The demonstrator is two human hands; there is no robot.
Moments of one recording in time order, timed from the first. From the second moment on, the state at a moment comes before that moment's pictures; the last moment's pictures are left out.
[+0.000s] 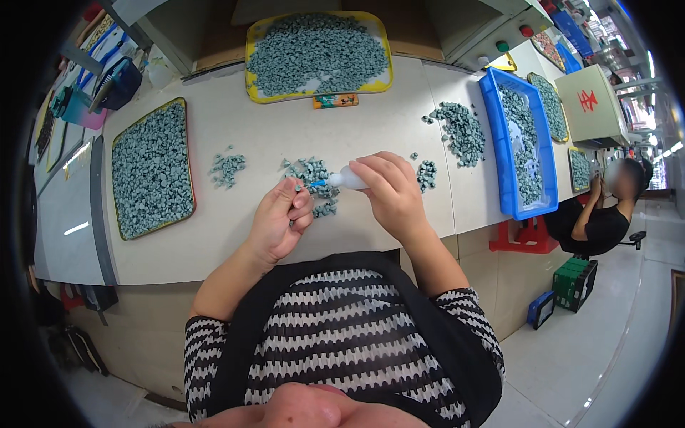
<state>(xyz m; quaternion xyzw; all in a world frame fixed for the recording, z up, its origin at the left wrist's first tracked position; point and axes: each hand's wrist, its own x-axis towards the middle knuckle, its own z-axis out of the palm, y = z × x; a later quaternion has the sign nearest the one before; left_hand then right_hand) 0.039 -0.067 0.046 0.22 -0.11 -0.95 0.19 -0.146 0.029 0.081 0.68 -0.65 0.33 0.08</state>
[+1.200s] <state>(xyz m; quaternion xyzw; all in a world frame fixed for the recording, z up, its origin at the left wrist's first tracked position) 0.042 -0.066 0.046 0.28 -0.15 -0.93 0.18 -0.133 0.028 0.104 0.70 -0.66 0.20 0.19</state>
